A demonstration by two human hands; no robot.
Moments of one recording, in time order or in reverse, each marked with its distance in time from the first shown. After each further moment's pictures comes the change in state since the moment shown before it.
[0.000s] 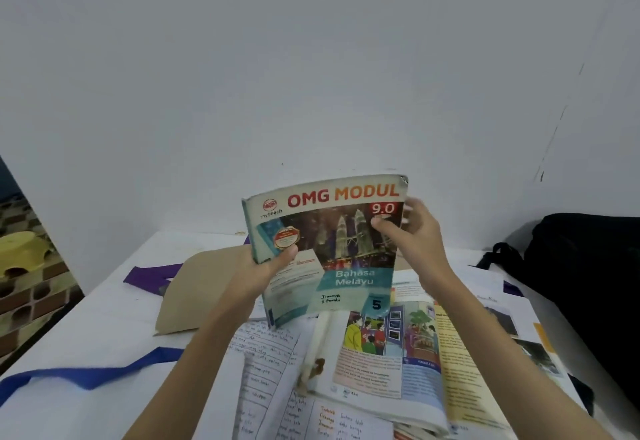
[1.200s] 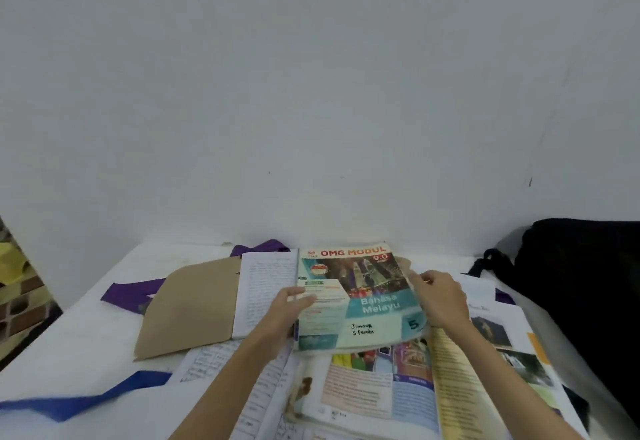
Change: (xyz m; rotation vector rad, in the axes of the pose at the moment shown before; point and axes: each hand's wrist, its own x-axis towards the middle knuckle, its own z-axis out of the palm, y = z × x) left_hand 0.033 -0.074 0.041 -0.033 -0.135 -0.366; right_hand 0.007 0.095 -0.047 -0.679 0.114 0.283
